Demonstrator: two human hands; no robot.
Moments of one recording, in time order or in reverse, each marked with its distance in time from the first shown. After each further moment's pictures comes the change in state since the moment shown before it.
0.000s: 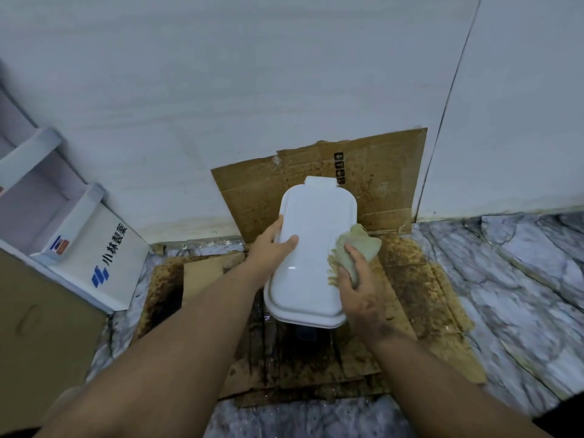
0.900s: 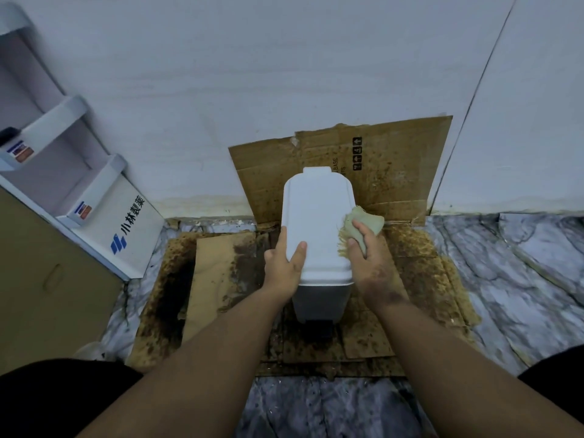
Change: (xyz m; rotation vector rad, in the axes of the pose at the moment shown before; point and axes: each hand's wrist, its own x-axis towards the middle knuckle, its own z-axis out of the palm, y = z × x) left_hand -0.053 -0.058 0.037 0.211 0.210 0.023; right_hand 0.014 -0.006 -0.004 0.055 -0.154 0.039
